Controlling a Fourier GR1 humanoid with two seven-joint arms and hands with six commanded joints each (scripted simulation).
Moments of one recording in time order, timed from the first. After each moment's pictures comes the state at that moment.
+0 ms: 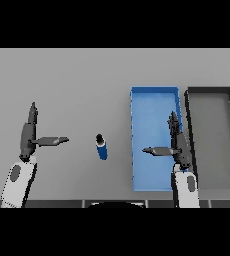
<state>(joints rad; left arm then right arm) -0.11 0.43 -0.16 -1.48 0.24 0.26 0.01 0.00 0.00 0.00 -1.57 0.00 0.00 0.00</state>
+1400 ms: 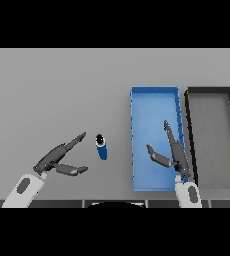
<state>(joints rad) -0.03 0.57 -0.46 -1.68 0.17 -0.22 -0.08 0.14 -0.11 0.14 -1.73 0.19 0.05 -0.06</state>
